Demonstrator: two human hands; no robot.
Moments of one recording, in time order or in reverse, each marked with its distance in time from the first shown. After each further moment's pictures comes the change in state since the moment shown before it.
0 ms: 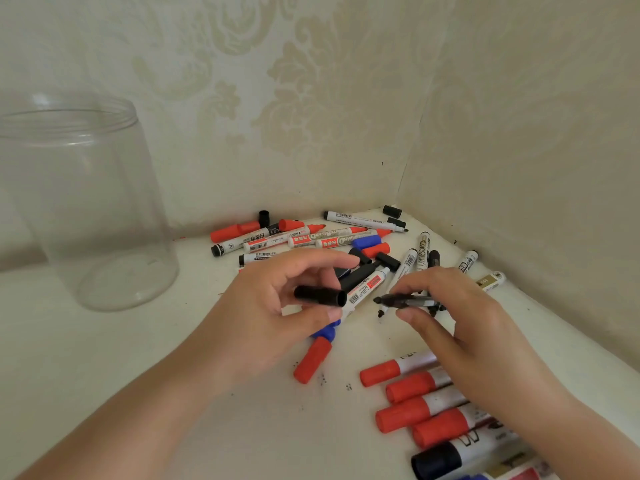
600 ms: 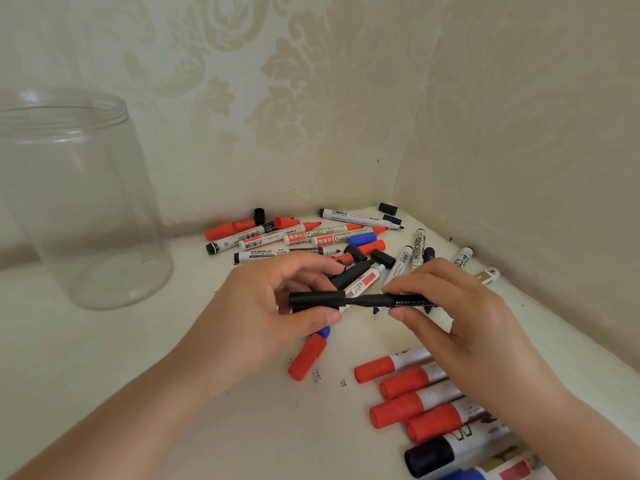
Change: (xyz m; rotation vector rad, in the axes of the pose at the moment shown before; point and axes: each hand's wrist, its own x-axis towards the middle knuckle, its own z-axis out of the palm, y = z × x) left_hand -0.001 -0.002 0.002 0.098 0.031 -0.070; right_hand -0.001 0.001 -0.002 -0.054 0.033 -0.015
